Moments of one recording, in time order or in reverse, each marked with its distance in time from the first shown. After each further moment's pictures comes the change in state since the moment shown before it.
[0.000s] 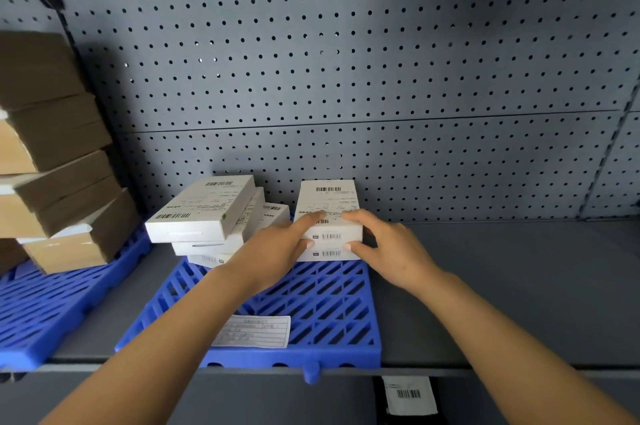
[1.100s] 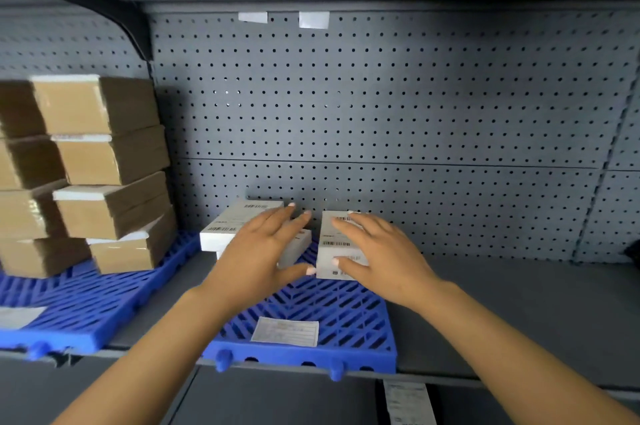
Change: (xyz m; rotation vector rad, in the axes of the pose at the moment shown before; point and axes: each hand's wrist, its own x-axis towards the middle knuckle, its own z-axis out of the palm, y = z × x) left_hand -0.070 0.001 -0.070 0.230 0.301 0.061; right_hand -0.018 -0.092 -0.037 -0.397 -0.049 -0.192
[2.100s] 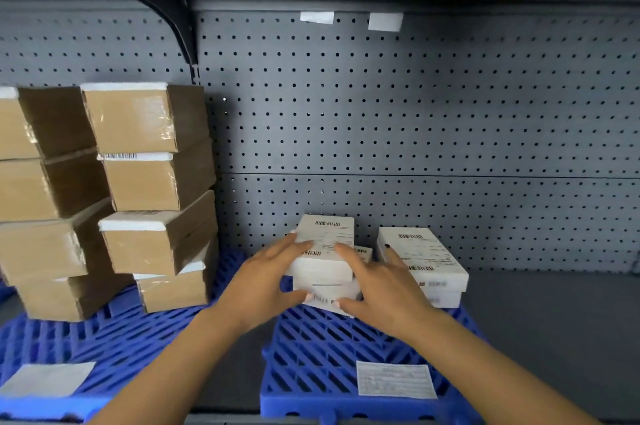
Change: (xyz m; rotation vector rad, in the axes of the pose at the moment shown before) left_hand -0.023 -0.146 0.032 -0.322 -0.119 -0.068; right_hand 0.085 -0.097 0.067 -0.127 -0.056 0.126
